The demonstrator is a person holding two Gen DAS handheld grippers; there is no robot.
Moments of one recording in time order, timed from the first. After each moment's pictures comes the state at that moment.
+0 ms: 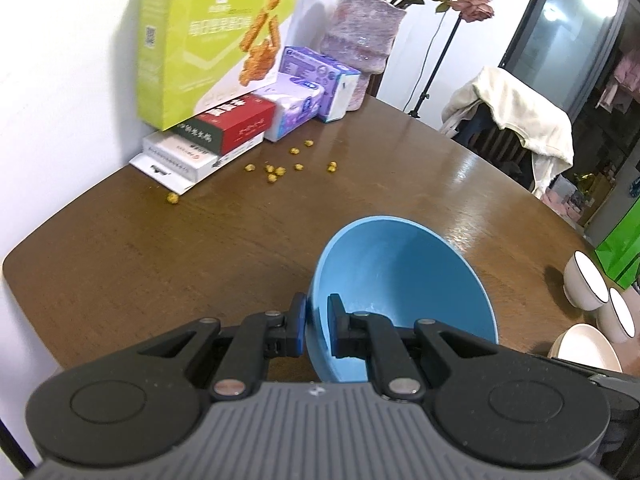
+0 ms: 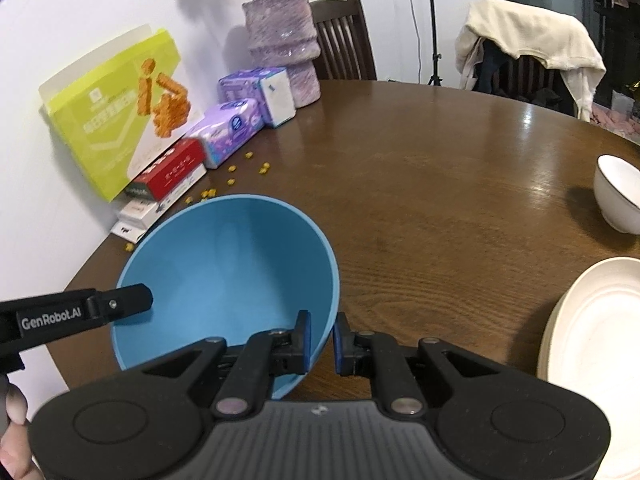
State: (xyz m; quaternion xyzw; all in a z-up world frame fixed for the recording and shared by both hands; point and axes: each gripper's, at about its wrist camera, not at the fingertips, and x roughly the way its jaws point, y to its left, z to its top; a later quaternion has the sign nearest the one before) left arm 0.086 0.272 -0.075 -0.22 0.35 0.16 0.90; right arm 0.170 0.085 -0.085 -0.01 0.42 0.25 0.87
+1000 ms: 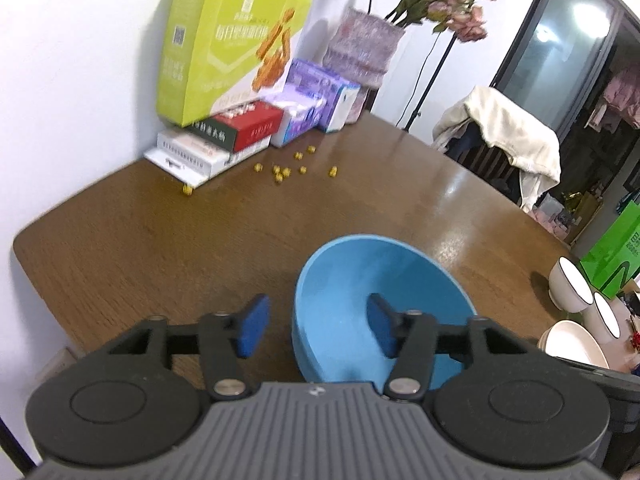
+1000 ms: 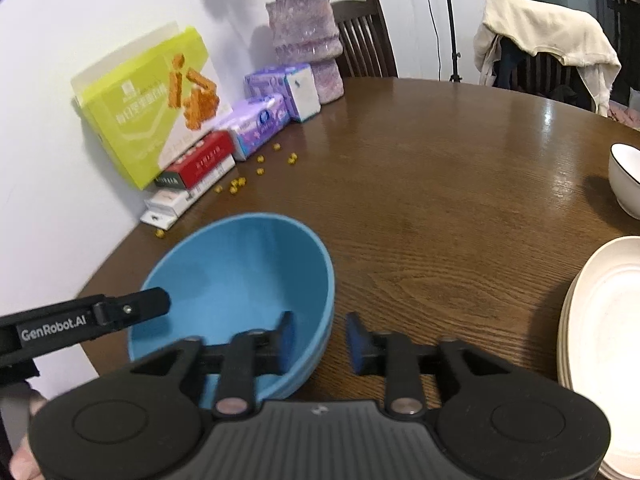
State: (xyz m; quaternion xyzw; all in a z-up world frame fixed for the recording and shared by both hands) left arm 0.048 0.270 -0.075 -0.23 0.31 0.15 0.91; right arm 0.145 0.074 -0.083 0.01 0.41 0.29 0.87
